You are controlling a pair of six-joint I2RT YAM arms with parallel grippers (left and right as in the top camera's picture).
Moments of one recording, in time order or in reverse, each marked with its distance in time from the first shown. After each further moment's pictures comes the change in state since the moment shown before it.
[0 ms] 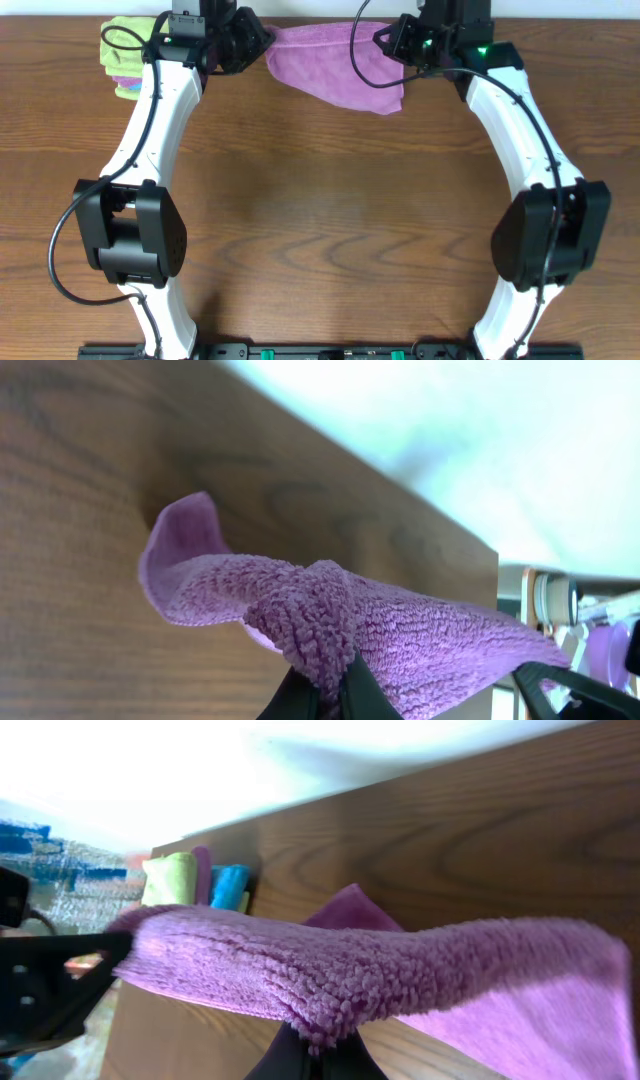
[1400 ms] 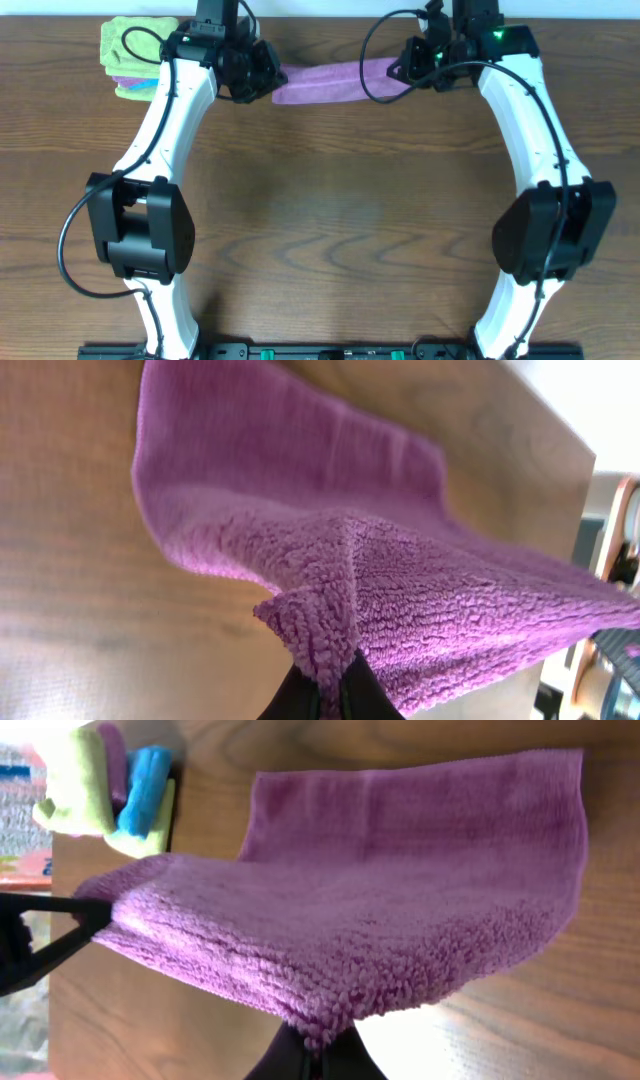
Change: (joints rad) left arm -0.049 0.026 0.026 -0.362 0.023 0.172; right arm -0.038 0.015 0.132 -0.516 0.005 -0.257
